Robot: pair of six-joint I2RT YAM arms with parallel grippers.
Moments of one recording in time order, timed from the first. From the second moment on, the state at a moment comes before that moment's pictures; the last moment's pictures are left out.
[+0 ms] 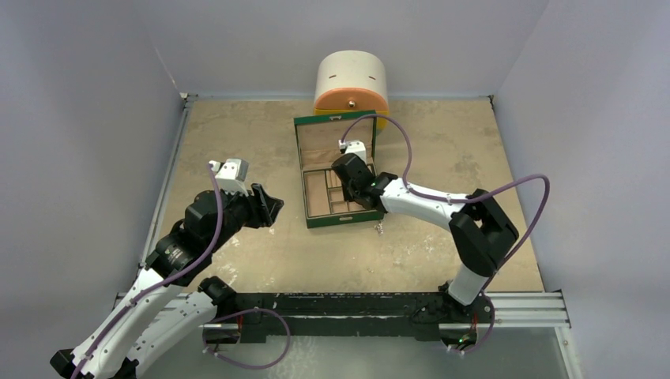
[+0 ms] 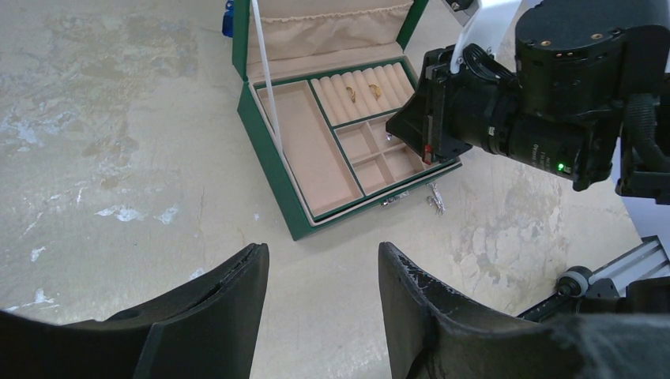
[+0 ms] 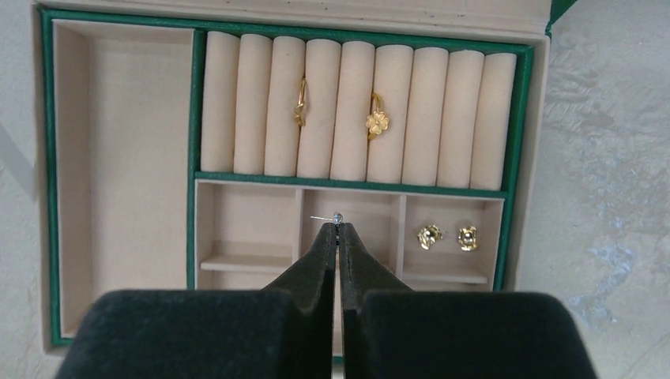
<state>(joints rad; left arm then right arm) -0.62 0.59 0.78 -0.55 -0.13 -0.47 0.82 1.70 1.14 -0.31 0.45 0.46</state>
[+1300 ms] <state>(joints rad) -0.62 0.61 0.78 -0.55 -0.13 -0.47 0.79 1.32 0.93 -0.33 0.32 0.50</state>
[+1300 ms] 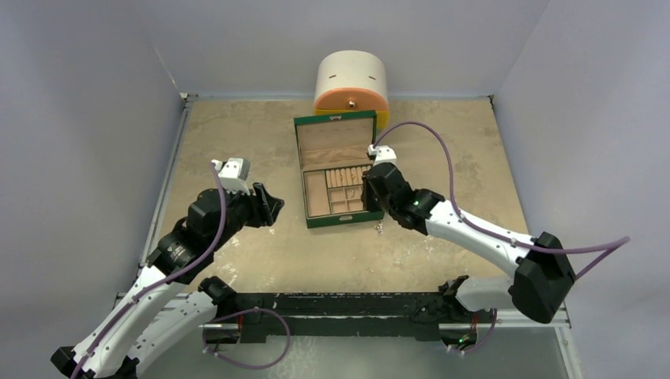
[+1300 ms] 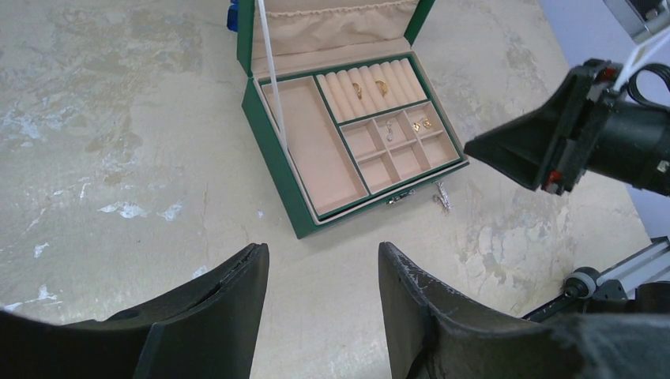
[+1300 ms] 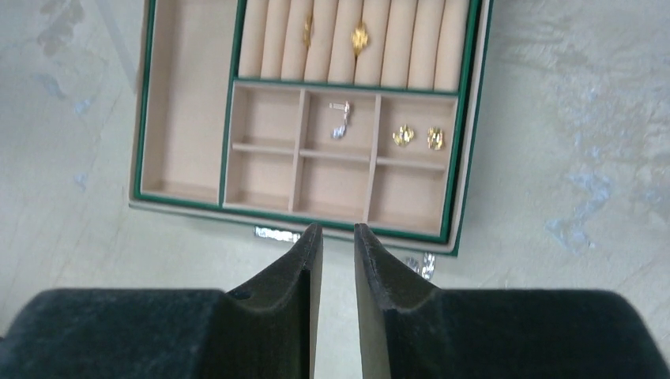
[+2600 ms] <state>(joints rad) -0.61 0.62 0.78 -0.55 -0.13 -0.47 1.15 1.19 0.53 -0.39 0.23 0.79</state>
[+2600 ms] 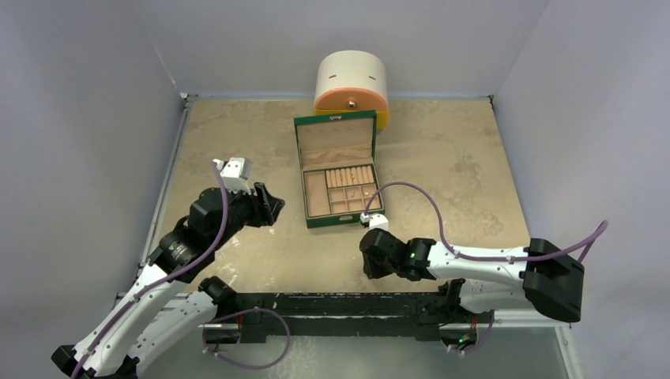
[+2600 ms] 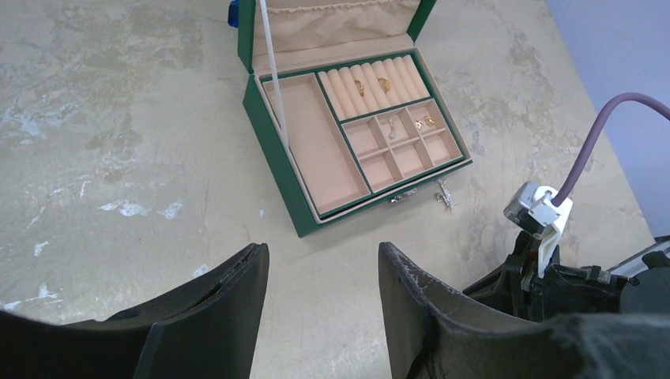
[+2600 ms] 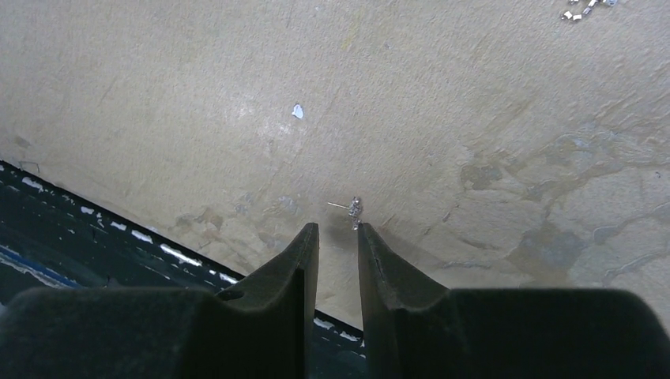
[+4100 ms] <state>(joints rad) -0.61 0.62 0.78 -0.55 -0.13 -0.47 1.28 1.40 0.68 -0.53 0.43 0.87</state>
